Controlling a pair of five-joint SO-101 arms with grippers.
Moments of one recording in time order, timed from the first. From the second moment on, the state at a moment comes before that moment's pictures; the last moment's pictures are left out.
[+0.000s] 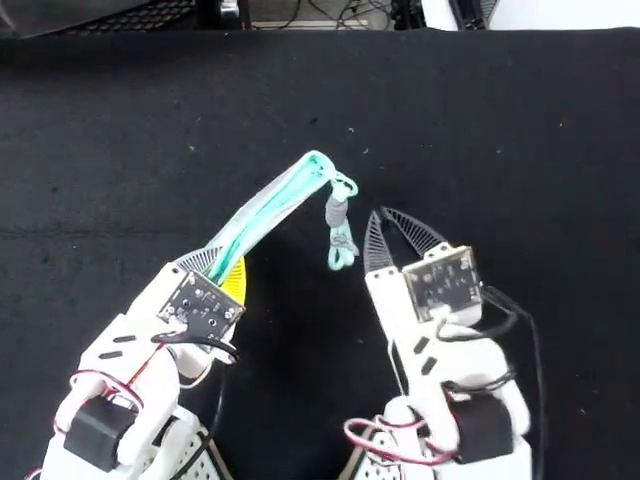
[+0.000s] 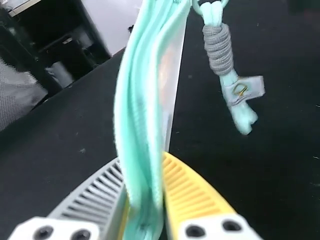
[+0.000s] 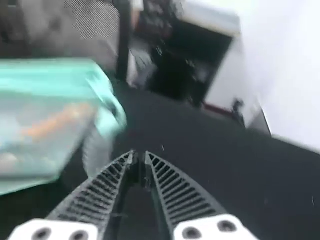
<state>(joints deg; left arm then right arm) 17.6 -97.8 70.0 60.6 -20.8 -9.6 -99.5 72.9 50.0 12.1</state>
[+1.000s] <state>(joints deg) -0.4 -65.1 62.8 28.4 -25.7 -6.7 -103.4 96.7 42.8 12.3</state>
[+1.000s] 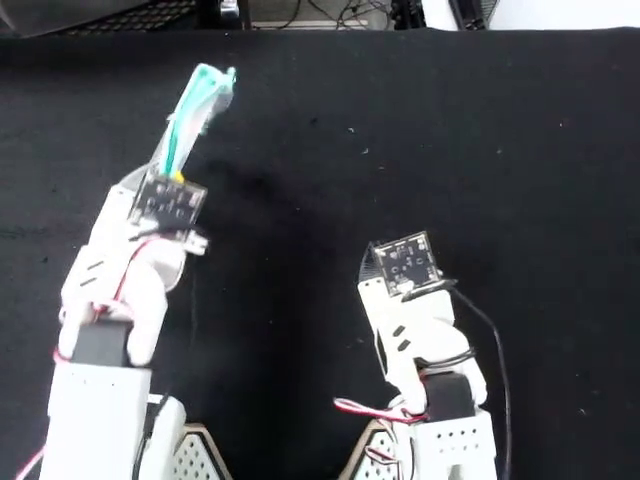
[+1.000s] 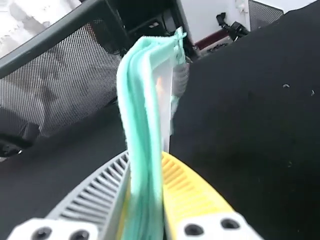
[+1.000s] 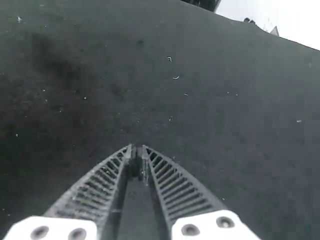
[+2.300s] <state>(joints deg) 13.3 -64.3 44.5 49.9 -6.9 3.9 -103.4 96.7 42.3 4.8</state>
